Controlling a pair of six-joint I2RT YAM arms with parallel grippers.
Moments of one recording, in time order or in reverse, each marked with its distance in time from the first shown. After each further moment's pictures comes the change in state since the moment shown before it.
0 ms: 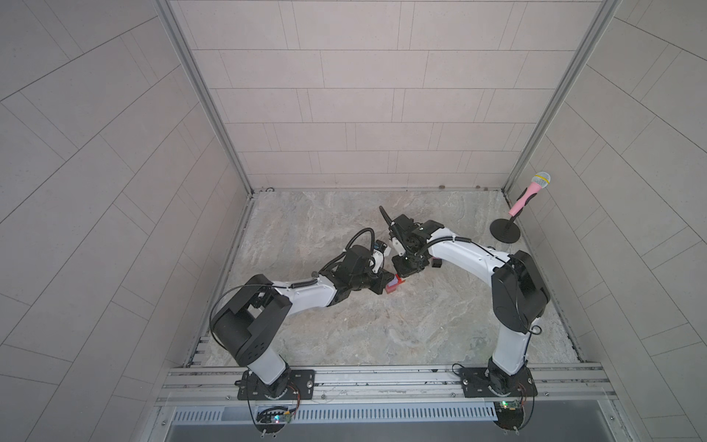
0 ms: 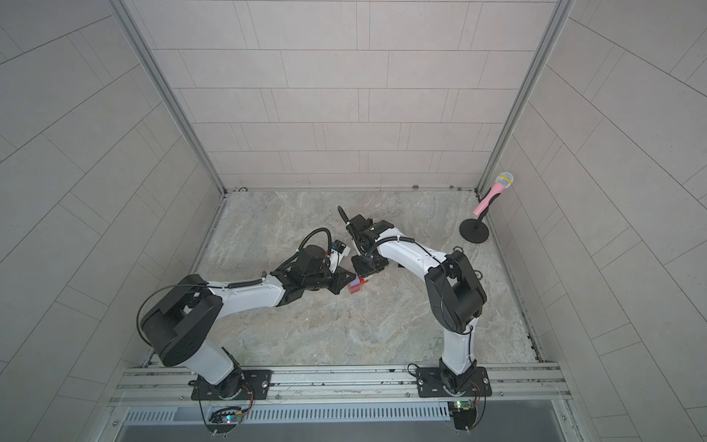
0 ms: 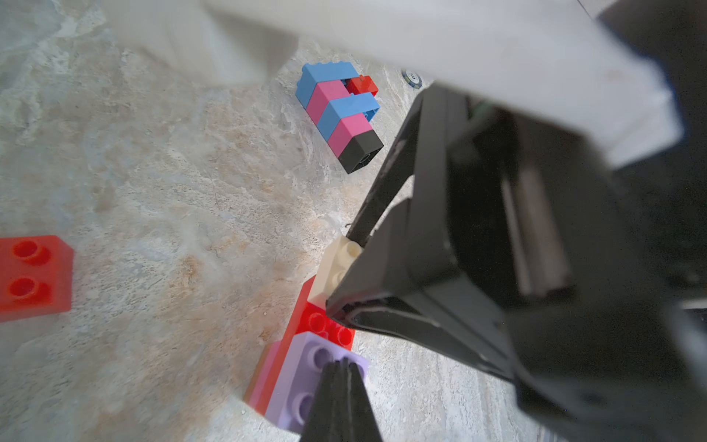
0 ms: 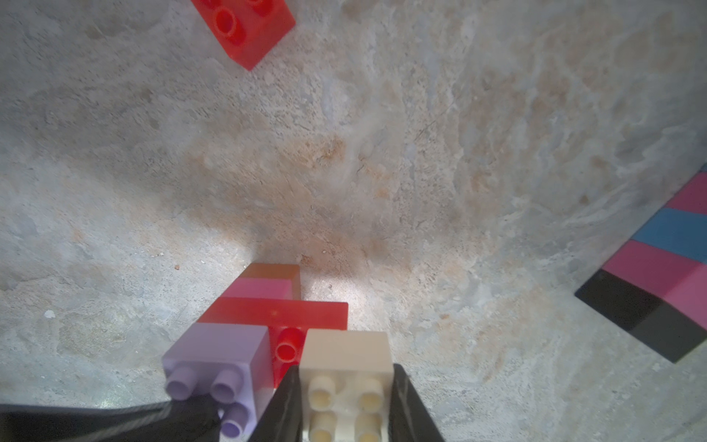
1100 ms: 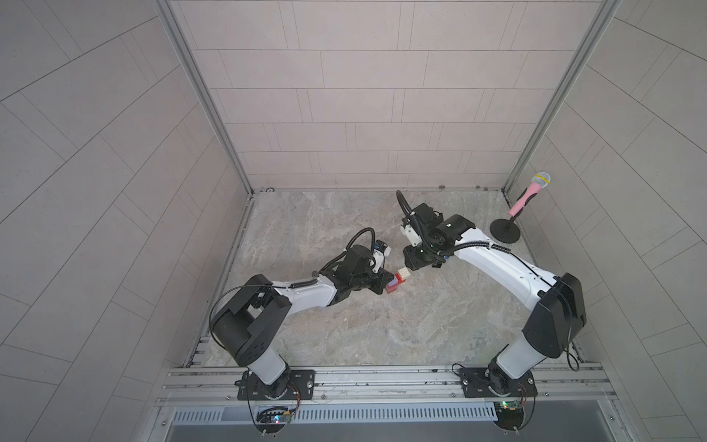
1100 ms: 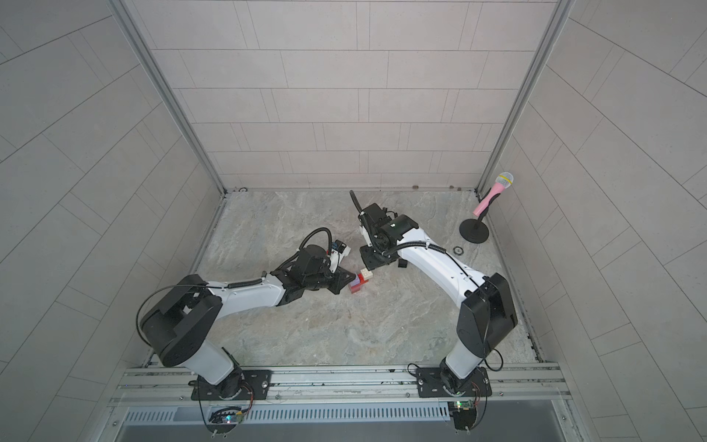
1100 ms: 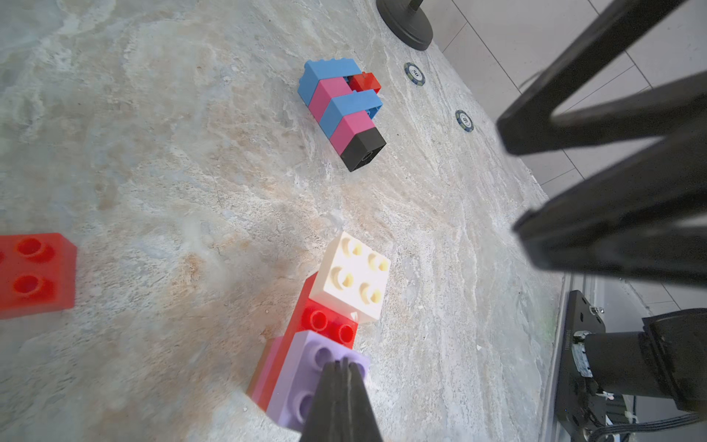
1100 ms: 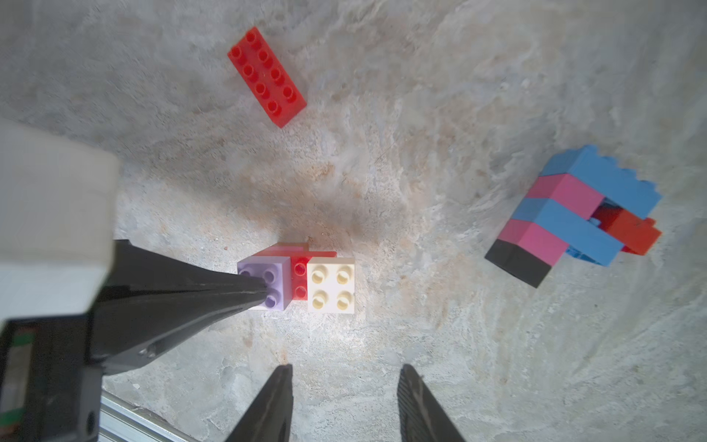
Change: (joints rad) left arm -0.002 -0.017 0.028 -0.040 -0.010 0.005; right arm -0.041 -0.256 0.003 -0.066 0.016 -0.004
